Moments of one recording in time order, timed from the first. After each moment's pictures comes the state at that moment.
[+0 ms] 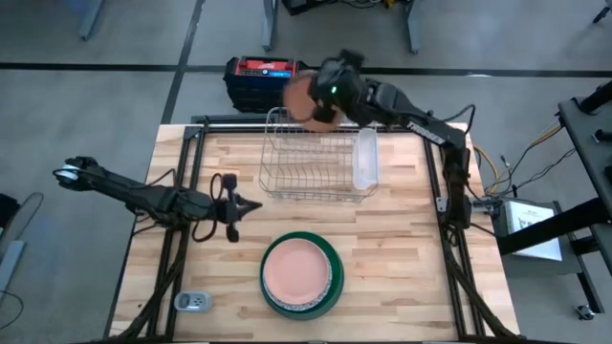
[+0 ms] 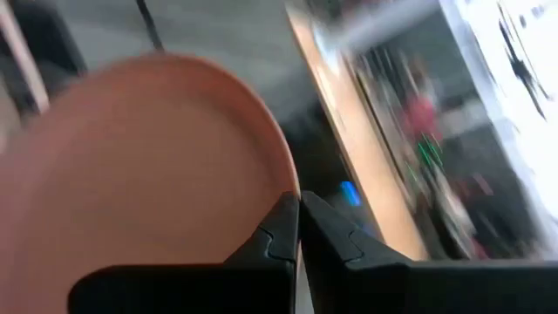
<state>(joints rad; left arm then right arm) -0.26 0.77 0.41 0.01 -0.50 0.45 -0.32 1.98 2.35 -0.82 0.69 -0.63</state>
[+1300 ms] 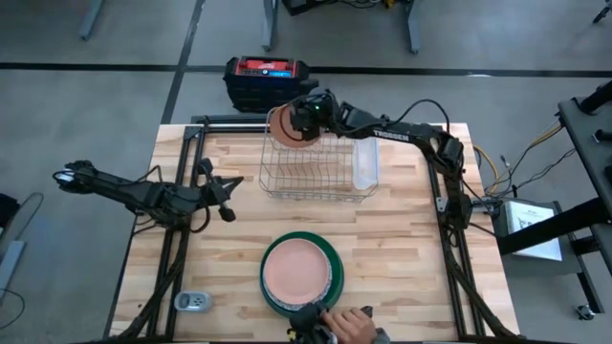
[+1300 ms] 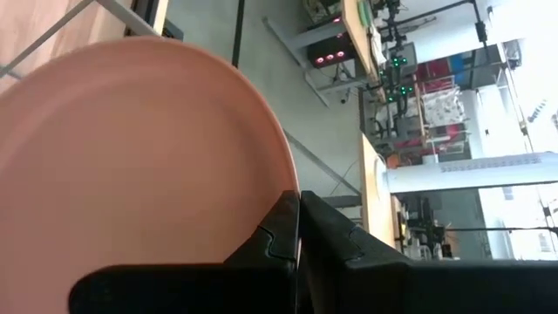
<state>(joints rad) -0.26 0.57 0.41 -0.18 -0.86 0.35 -0.45 2.06 1.72 -0.07 0.31 -1.11</state>
